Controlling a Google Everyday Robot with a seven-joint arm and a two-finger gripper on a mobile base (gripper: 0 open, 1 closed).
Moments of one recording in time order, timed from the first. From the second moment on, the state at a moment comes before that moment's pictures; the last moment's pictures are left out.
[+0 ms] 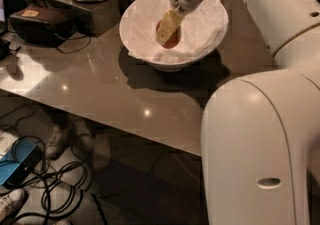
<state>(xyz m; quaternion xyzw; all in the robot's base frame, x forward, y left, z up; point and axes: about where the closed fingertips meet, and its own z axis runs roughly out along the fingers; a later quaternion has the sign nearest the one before) 0.689 -0.032 0.916 -0.55 0.80 0.15 0.17</state>
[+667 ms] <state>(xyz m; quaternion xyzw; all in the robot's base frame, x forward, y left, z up) 0.671 -0.016 0.953 -0.56 0.79 0.17 0.19</state>
